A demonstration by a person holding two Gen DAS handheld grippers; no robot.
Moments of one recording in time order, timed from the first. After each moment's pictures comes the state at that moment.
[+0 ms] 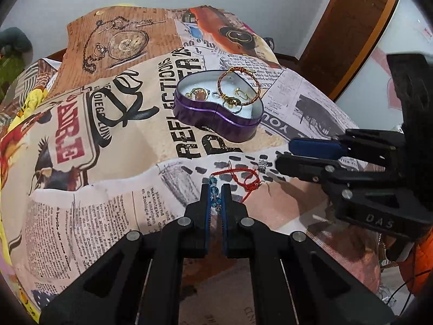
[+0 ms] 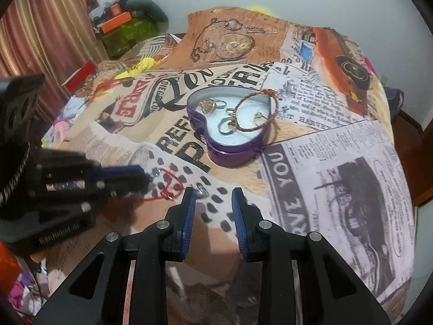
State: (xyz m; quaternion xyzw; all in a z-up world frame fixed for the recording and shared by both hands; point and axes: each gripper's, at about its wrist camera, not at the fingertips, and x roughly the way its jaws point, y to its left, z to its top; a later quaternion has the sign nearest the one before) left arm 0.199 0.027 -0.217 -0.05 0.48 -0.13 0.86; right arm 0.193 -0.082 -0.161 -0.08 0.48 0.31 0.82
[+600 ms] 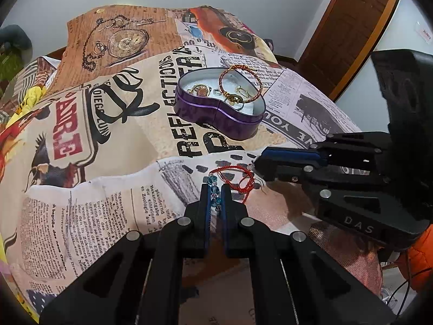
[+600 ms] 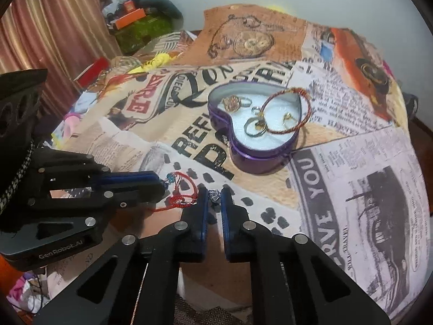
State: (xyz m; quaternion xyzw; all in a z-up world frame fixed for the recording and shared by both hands) left arm 0.199 0.029 -0.221 -0.06 0.48 -0.13 0.86; right arm 0.191 -0.067 -0.170 -0.09 0.47 0.34 0.81
